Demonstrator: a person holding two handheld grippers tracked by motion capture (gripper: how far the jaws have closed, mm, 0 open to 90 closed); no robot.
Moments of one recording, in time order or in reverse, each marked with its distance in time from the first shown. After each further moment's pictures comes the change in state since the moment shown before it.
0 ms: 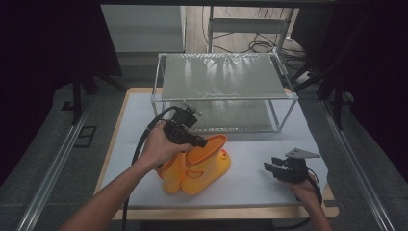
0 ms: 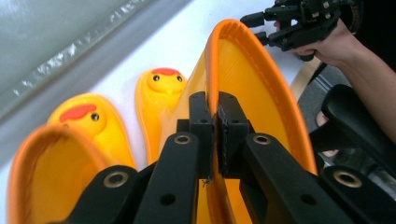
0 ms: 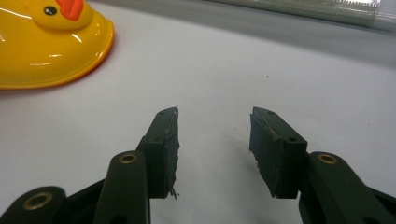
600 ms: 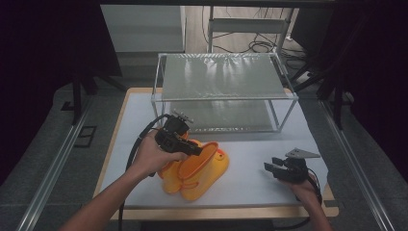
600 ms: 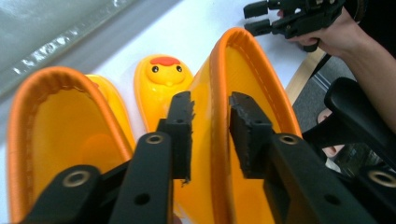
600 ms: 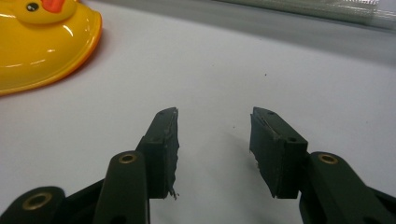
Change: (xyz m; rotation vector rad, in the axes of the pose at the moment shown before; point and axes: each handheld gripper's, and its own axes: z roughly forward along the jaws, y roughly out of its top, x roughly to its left) left arm 0.000 -0.022 -0.004 -0.022 0.008 -0.012; right arm -0.001 -0.001 0.000 0.003 -0.005 0.005
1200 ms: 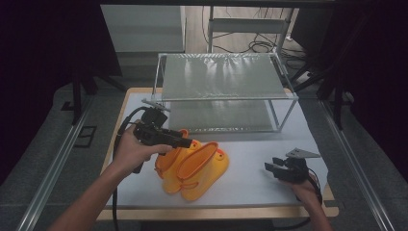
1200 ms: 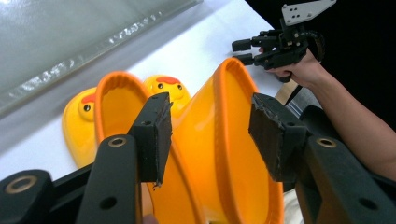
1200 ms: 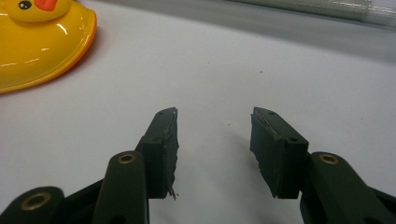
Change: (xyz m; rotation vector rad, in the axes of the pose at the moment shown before) left arm 0.019 -0.013 -0.046 -0.118 -0.064 -0.072; right arm -0.002 -0.001 0.000 0.005 -0.009 0.002
